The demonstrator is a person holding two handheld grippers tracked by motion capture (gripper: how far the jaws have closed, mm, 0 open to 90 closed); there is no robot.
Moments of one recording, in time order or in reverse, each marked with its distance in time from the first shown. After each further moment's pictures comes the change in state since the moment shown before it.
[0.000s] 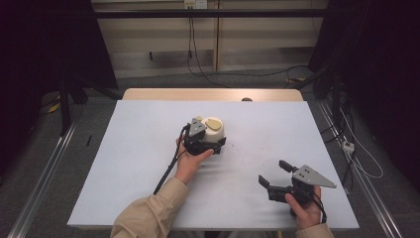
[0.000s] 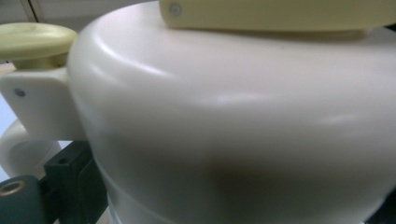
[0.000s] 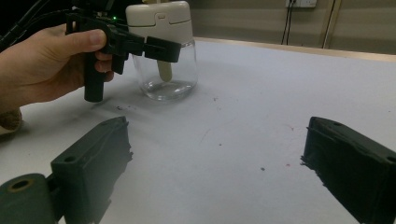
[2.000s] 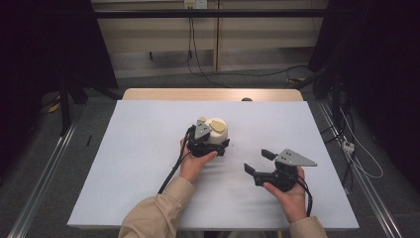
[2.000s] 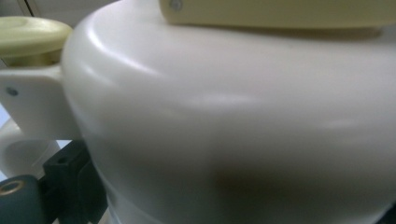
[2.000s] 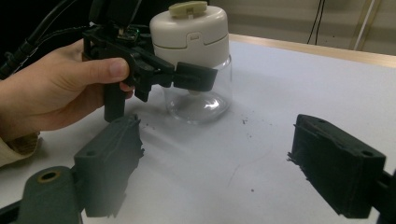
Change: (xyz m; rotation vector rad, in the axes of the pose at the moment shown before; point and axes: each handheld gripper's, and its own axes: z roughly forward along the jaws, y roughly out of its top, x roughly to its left) left arm -0.010 -0.003 0.007 -0.002 0.012 0.053; right arm 0.009 0.032 0.044 0.062 0.086 -0.010
